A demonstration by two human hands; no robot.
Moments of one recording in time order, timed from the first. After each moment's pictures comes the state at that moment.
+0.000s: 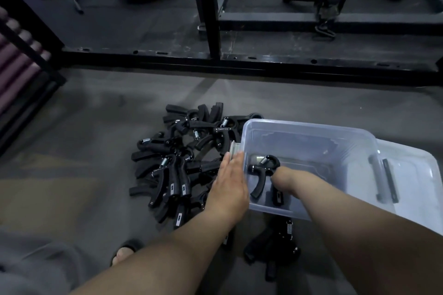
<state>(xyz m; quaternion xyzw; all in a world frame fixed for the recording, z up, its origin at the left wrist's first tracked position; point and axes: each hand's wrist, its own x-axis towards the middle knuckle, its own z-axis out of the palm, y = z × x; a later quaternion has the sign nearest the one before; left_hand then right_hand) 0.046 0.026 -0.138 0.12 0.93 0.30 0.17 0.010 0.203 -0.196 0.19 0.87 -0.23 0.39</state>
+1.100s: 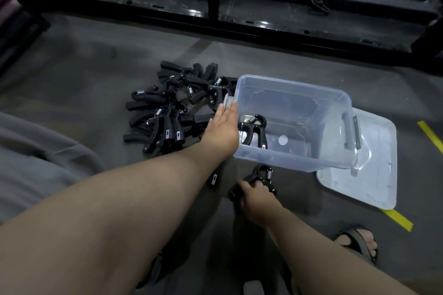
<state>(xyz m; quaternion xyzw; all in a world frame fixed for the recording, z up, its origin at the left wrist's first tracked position) 0.056 0.024 -0.131 0.12 0.94 0.25 0.19 0.200 0.122 -0.207 0.09 0.92 -0.18 0.34</state>
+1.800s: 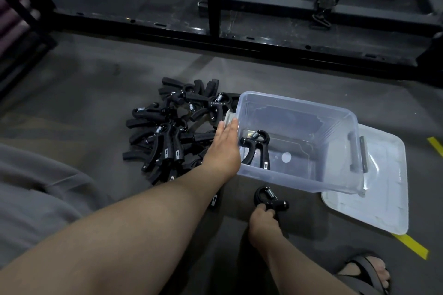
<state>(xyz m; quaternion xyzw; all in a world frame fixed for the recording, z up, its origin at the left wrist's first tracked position) 0.052 0.032 -0.132 0.10 0.93 0.31 0.20 0.186 0.120 -0.228 0.30 0.84 -0.17 0.41</state>
